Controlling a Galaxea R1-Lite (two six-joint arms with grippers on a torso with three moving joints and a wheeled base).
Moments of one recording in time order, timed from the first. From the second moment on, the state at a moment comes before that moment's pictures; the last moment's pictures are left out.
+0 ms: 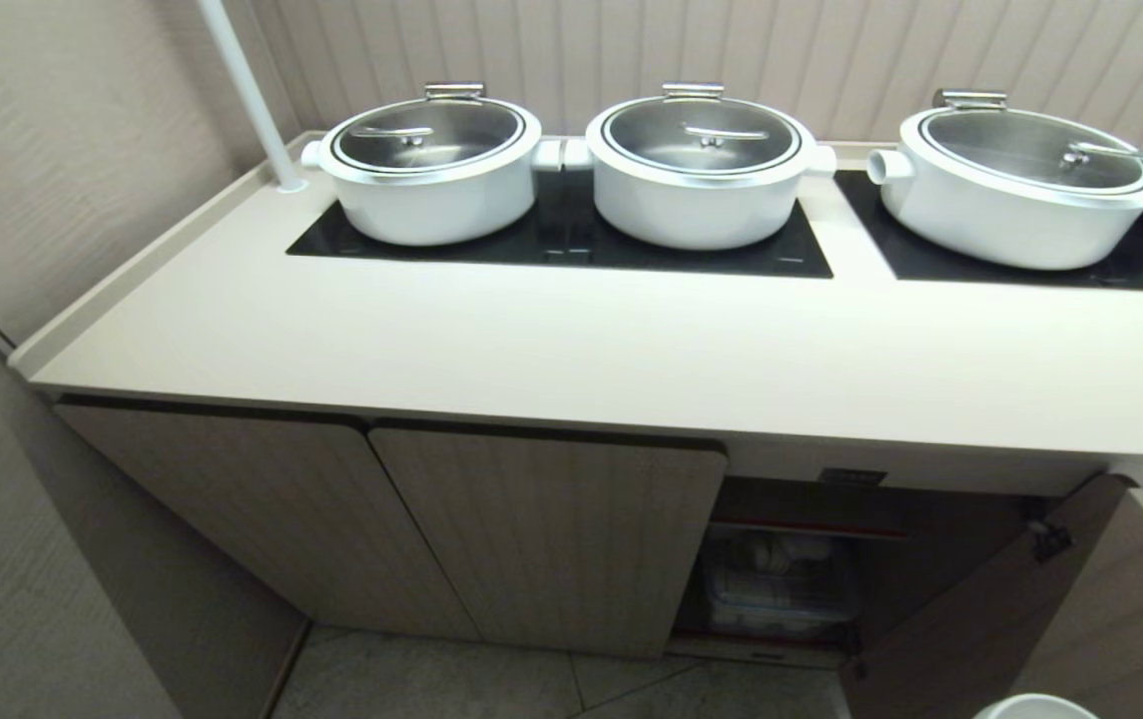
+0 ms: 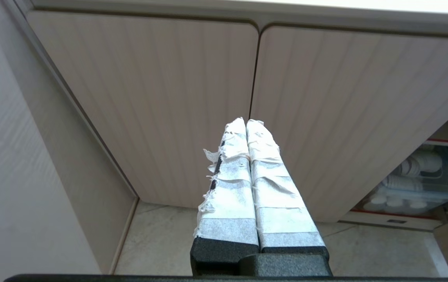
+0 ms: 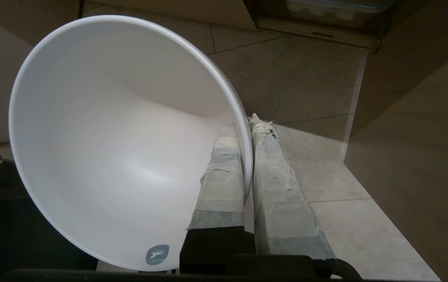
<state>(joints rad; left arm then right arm) 0.00 0.00 0.00 0.00 0.00 -0.03 0.04 0.81 -0.22 0.14 0.27 0.04</state>
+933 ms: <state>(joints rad) 0.00 0.00 0.00 0.00 0.00 -0.03 0.04 0.81 -0.22 0.14 0.27 0.04</state>
